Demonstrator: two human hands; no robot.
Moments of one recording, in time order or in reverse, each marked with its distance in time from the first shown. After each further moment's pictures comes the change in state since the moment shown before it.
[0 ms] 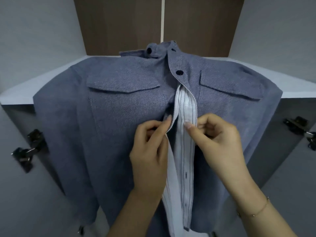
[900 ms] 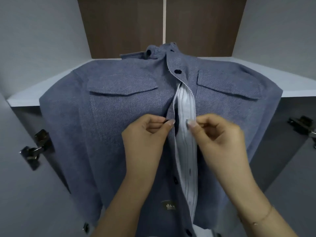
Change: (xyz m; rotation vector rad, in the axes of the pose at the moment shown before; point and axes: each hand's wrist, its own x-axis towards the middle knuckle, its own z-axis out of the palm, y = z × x) left_hand 0.039 0.017 -0.004 -0.165 -0.146 -0.645; right_hand -0.007 -0.013 -0.007 -0.028 0.040 -0.074
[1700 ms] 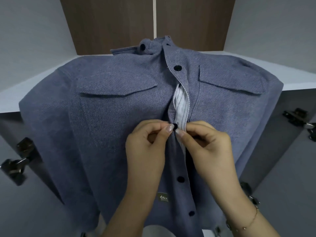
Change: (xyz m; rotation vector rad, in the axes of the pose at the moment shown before) left_hand -0.002 -0.010 -0.007 -0.117 -0.142 0.052; right_hand -0.009 0.007 0.031 0.080 0.000 0.024
